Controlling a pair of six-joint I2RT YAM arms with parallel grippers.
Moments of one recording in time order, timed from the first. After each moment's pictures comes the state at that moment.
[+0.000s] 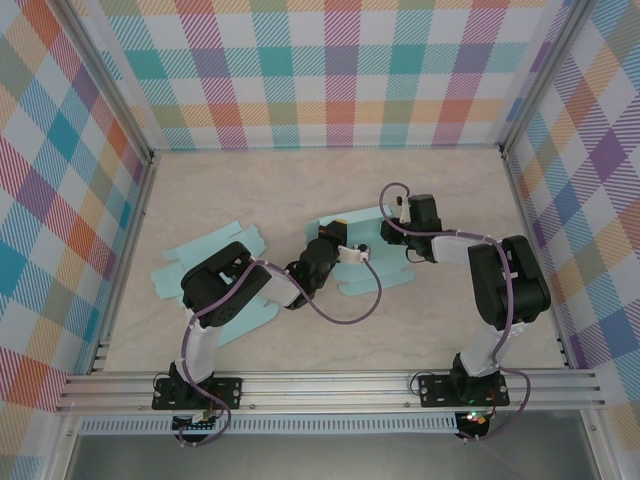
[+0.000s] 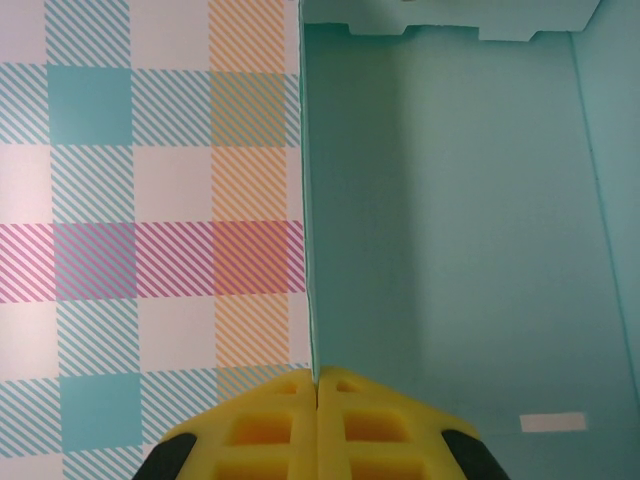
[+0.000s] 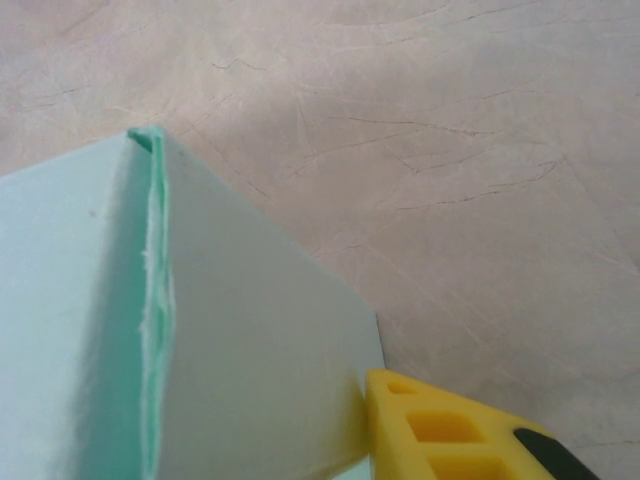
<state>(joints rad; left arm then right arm) -0.84 2.05 0.89 1.04 -0.44 1.45 0.27 1.75 0.86 0.14 -0.18 0.32</state>
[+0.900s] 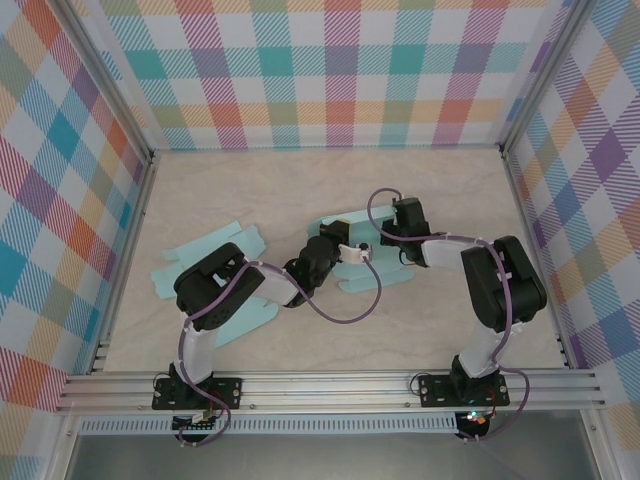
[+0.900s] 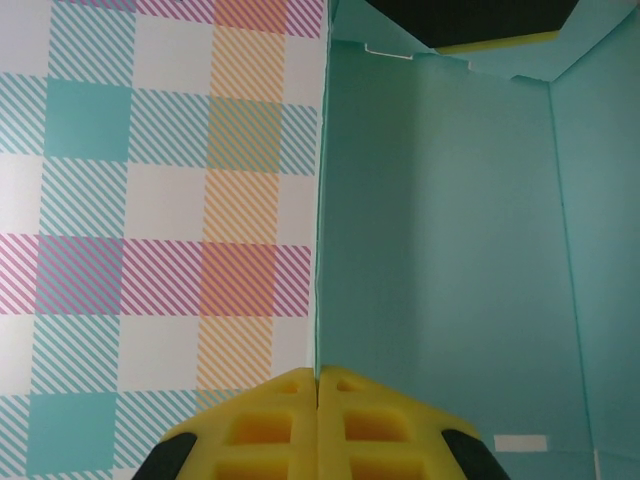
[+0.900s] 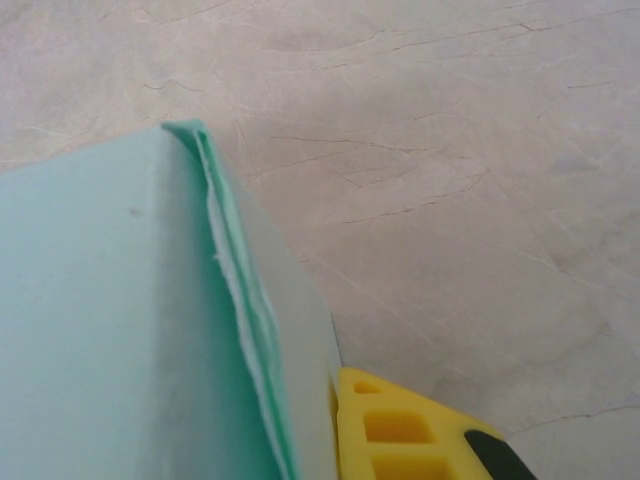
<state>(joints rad) -0.84 2.00 0.89 0.96 -0.38 1.37 0.35 1.75 0.86 0.13 0.11 0.35</state>
